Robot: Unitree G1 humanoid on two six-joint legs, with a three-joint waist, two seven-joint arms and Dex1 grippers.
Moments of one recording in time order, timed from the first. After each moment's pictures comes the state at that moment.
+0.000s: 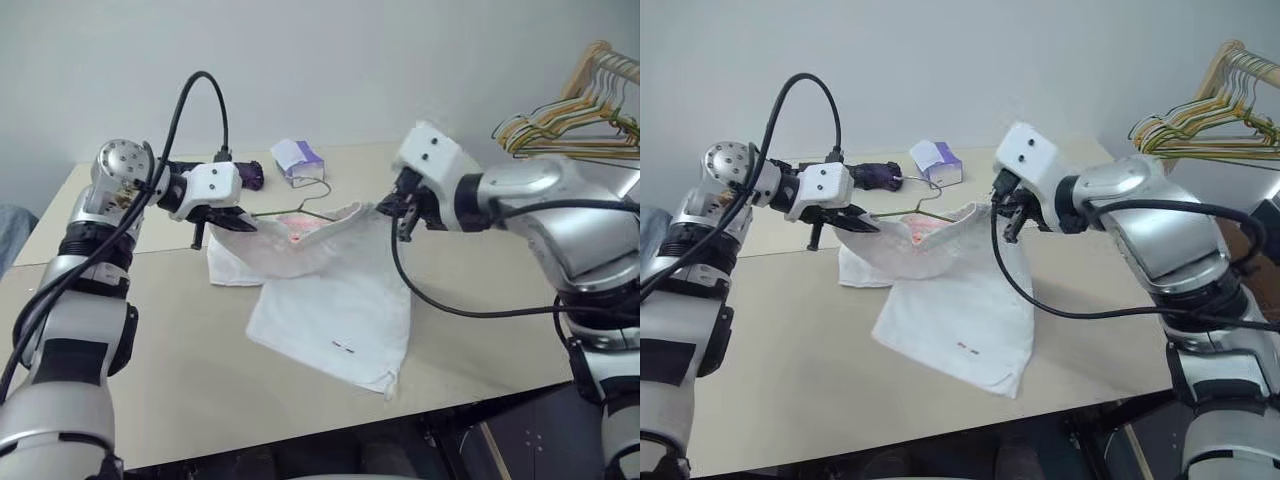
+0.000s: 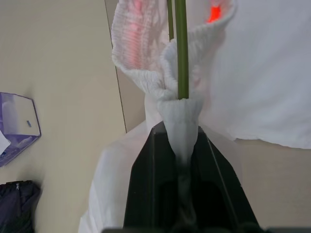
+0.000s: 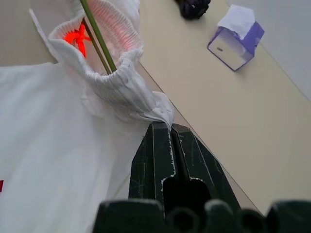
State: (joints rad) left arm -1.14 0.71 -0.30 0.90 0.04 -0.28 -1.49; right arm -0.99 -0.76 0.37 -0.30 0.29 1.14 0.78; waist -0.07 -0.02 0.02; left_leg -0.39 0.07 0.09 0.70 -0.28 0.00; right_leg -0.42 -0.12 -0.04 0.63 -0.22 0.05
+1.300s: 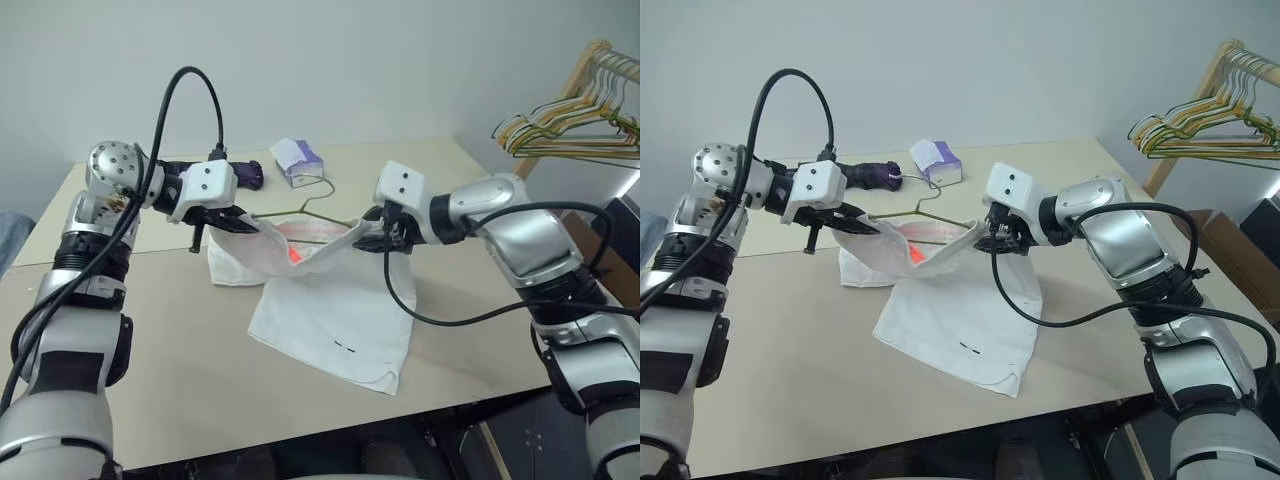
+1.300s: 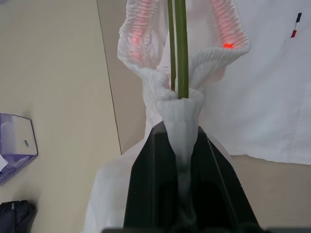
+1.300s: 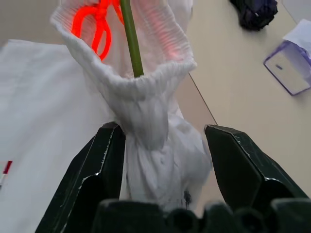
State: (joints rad) left arm -1.06 0.72 -0.21 0.72 -0.01 -0.20 -1.56; right arm -0.92 -0.69 0.39 -0.01 0.19 0.70 1.05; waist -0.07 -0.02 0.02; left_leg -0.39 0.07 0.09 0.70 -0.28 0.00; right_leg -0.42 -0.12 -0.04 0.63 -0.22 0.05
